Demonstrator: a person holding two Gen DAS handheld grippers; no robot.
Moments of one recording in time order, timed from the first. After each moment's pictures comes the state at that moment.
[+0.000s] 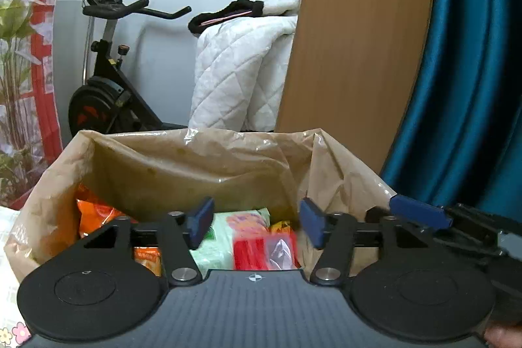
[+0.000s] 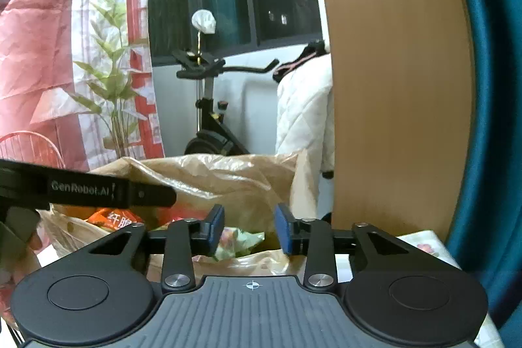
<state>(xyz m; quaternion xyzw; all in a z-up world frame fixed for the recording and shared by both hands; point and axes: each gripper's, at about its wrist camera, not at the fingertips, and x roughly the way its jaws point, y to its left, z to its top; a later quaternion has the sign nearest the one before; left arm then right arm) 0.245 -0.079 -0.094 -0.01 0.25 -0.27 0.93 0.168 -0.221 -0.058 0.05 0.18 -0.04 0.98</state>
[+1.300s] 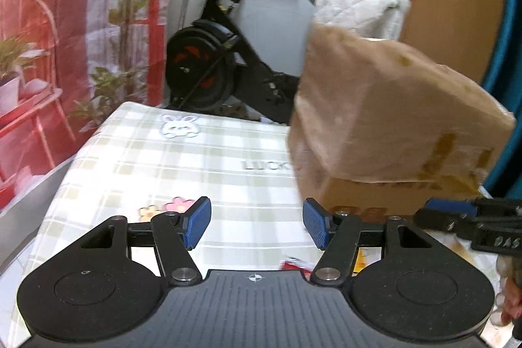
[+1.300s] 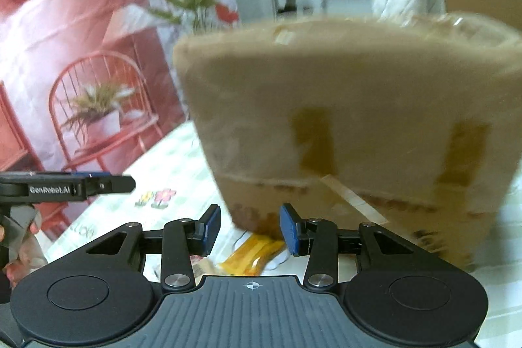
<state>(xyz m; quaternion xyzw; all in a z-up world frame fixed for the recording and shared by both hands) 0.182 0.138 -0.177 -0.03 0.32 -0.13 0.94 0.166 -0.055 -0.145 0.09 0.34 0.10 0.93</state>
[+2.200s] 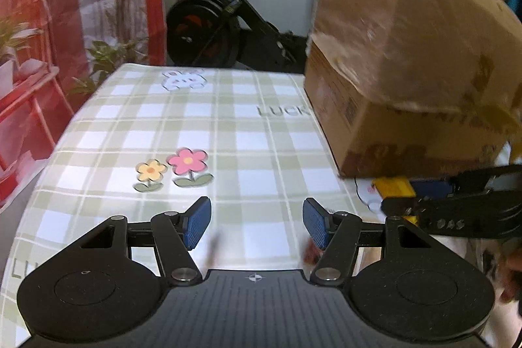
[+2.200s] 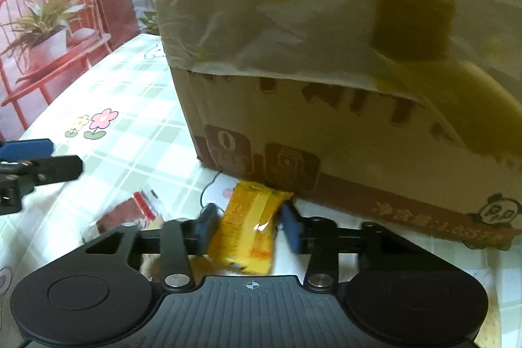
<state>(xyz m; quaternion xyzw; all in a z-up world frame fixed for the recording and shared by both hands) 0.183 0.132 -0.226 0.02 0.37 -0.14 0.92 0.208 -0.014 -0.223 0.02 0.44 0.03 0.90</state>
